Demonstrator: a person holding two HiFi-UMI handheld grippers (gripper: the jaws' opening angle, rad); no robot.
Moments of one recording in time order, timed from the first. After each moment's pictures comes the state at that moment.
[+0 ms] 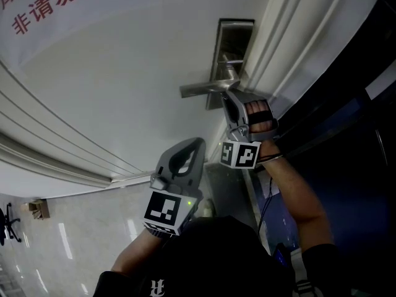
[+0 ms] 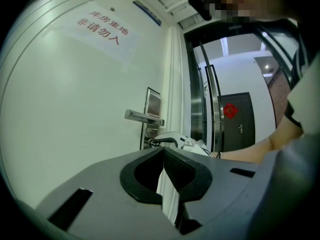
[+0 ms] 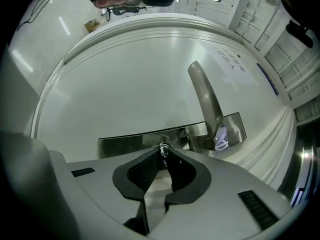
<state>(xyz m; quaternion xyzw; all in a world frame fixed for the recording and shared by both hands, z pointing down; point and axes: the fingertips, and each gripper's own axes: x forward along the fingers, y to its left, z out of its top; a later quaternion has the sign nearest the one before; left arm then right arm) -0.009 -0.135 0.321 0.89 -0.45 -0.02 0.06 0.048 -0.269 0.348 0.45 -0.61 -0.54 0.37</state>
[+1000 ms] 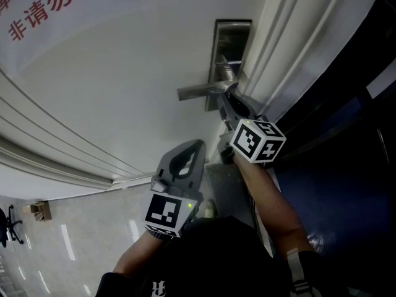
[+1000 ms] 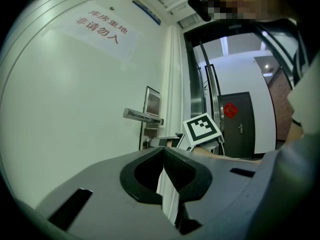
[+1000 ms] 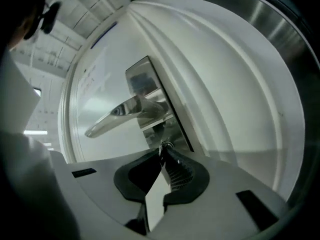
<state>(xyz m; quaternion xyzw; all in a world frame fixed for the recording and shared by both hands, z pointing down) -0.005 -0.136 0.323 0.89 -0.45 -0.02 0.05 0.064 -0.275 0.343 0.51 -0.84 0.19 -0.08</state>
